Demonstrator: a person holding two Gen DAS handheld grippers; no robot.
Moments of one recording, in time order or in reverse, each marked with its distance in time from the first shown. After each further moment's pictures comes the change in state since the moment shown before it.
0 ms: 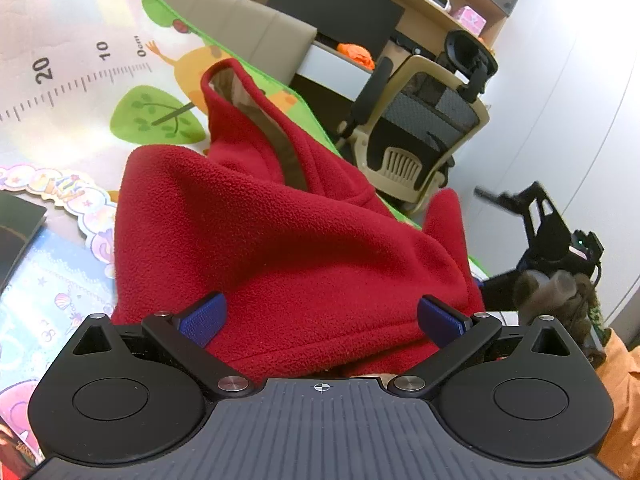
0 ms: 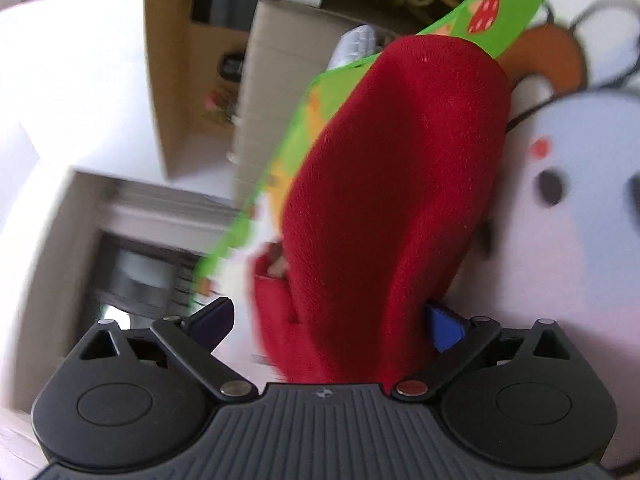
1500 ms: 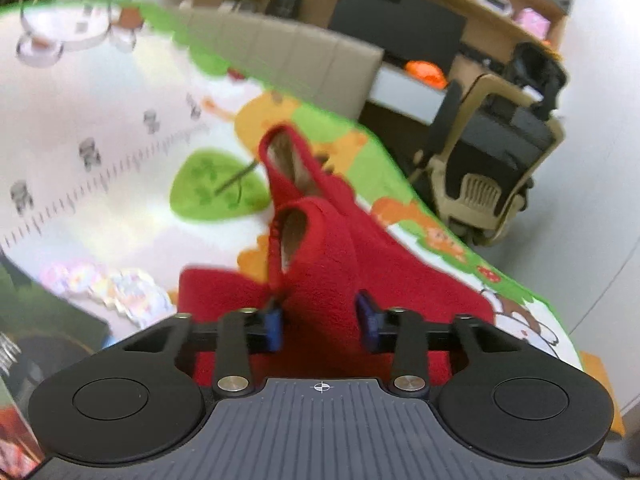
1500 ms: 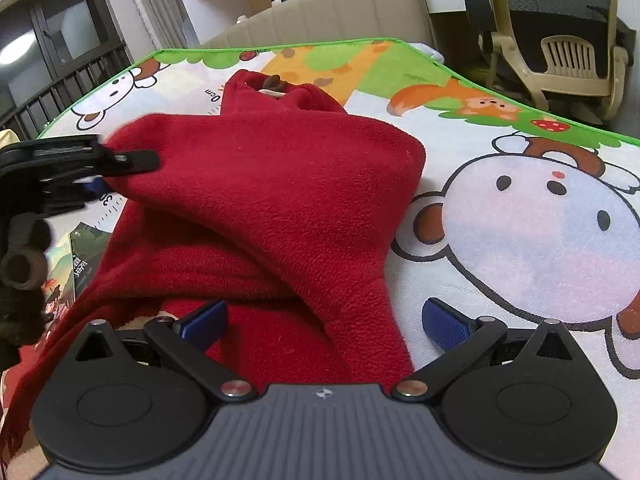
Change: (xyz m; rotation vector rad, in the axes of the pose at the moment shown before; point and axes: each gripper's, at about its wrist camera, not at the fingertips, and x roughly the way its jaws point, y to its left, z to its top) left arm -0.012 -0.032 0.073 0.061 -0.077 0.262; right arm 0.014 0.062 -0.164 -0.862 0.146 -0.579
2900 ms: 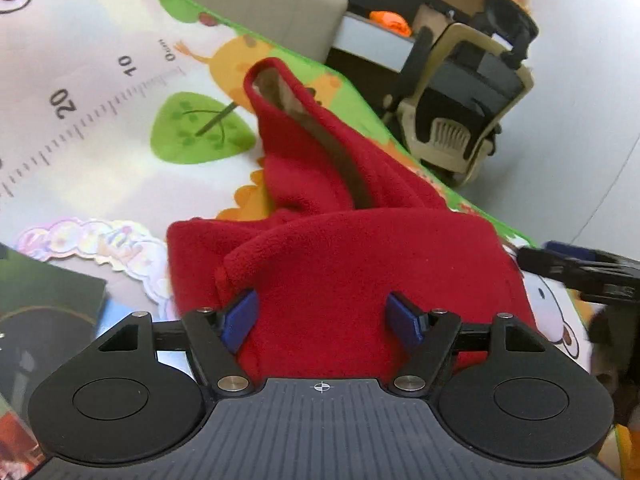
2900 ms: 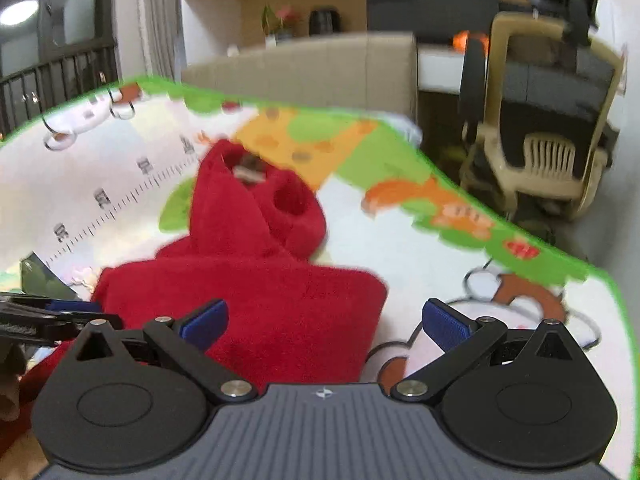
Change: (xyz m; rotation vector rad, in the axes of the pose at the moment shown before) left arm 0.037 0.044 -0.022 0.035 0.188 -0.135; right arm 0.021 0.033 0.076 -0.163 -0.088 -0.205
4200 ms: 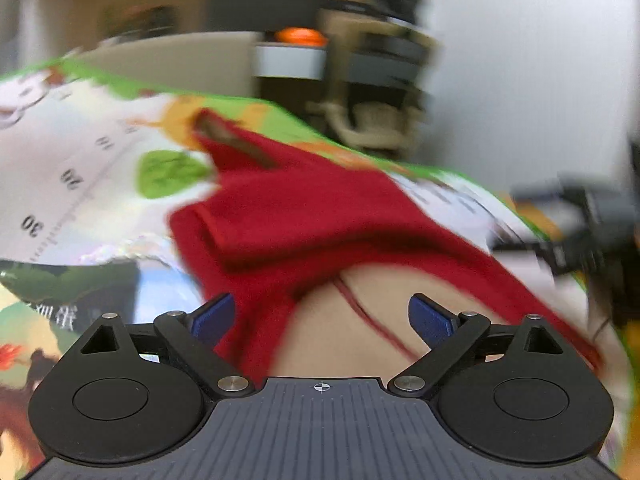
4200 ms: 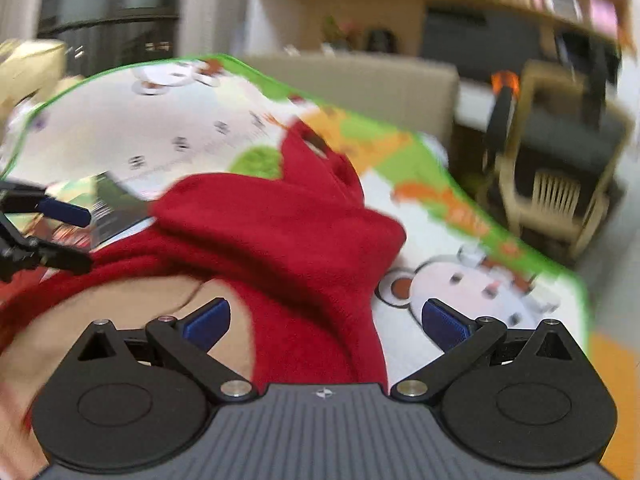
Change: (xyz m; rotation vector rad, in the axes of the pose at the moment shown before) left arm -0.157 -0.047 -0.100 0.382 -0.028 -0.061; right arm -0.165 0.041 -0.102 -0.243 -0.122 0.048
